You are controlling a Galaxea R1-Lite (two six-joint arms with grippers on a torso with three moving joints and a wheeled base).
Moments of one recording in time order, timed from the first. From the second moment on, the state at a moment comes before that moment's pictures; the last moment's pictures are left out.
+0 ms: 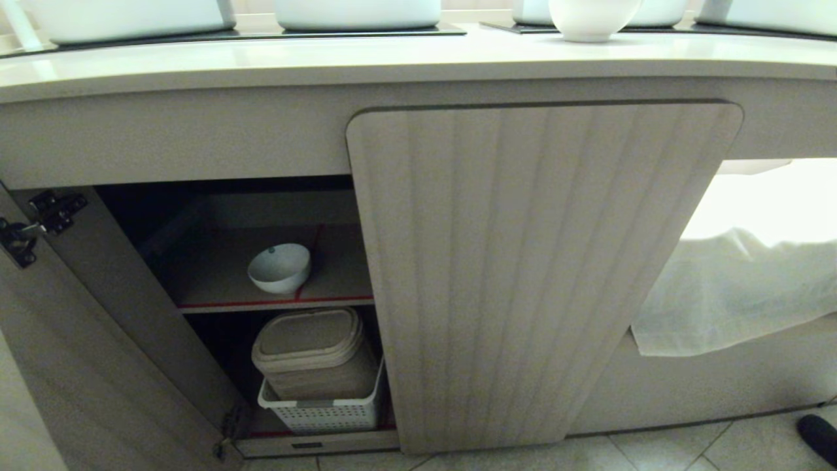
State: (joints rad) left arm 0.00 0.00 0.00 0.00 -0.02 0.03; right arm 0.00 0.00 0.00 0.00 0.00 0.03
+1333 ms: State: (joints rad) left arm 0.00 0.00 0.00 0.00 -0.02 0.03; right arm 0.00 0.00 0.00 0.00 0.00 0.03
